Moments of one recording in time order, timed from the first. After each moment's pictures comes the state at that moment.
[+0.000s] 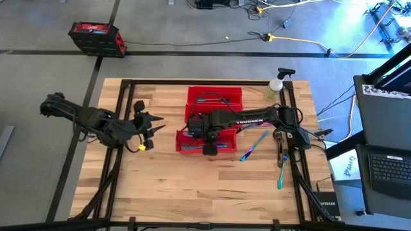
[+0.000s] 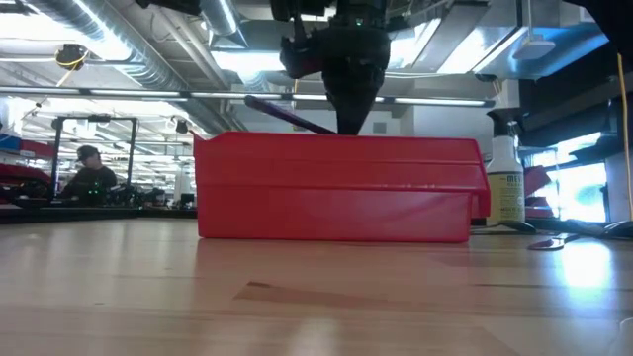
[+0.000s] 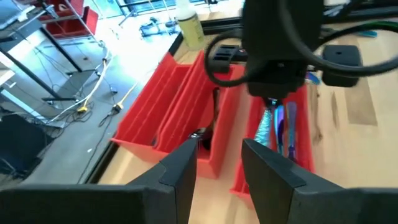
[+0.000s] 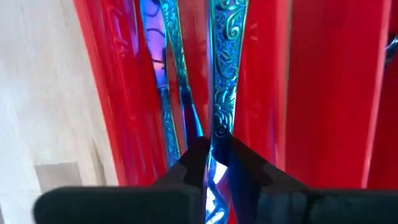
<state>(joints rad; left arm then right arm) -0.37 0.89 0.95 -0.67 -0.76 -0.15 0.03 2.14 1.93 -1.24 0.03 0.10</state>
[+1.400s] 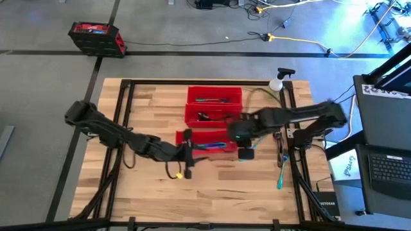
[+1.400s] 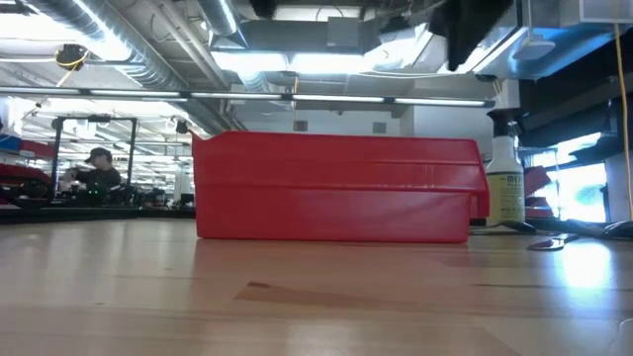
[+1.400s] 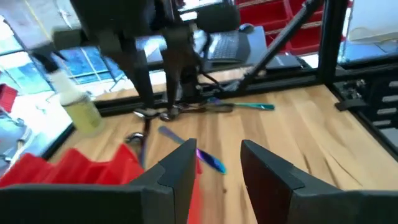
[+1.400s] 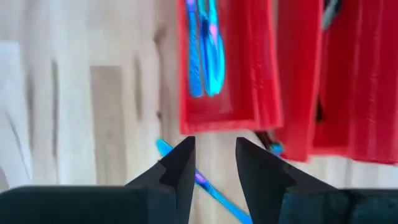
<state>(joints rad) -0.38 1.53 0.95 0.34 -0.48 0.11 0.17 1.52 1.45 -1.21 0.08 0.17</state>
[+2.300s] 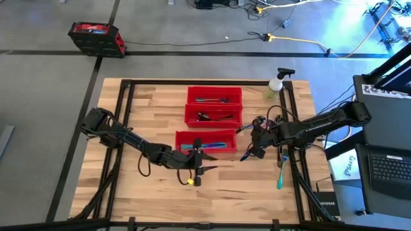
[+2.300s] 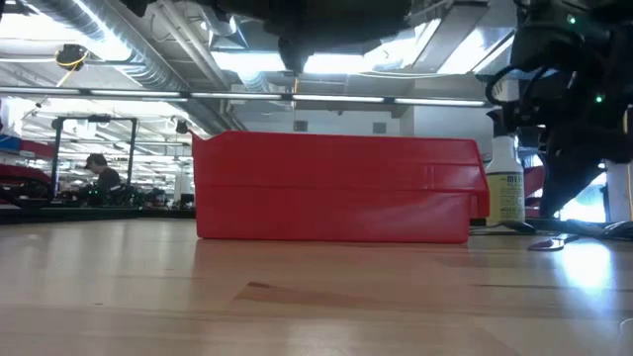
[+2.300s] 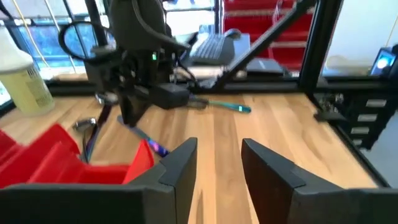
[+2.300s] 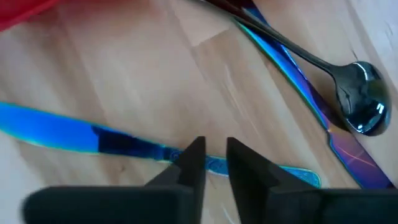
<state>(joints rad) -0.38 1.76 0.96 0.59 -0.43 -0.05 0.18 1.15 0.51 -0.72 0.31 0.67</state>
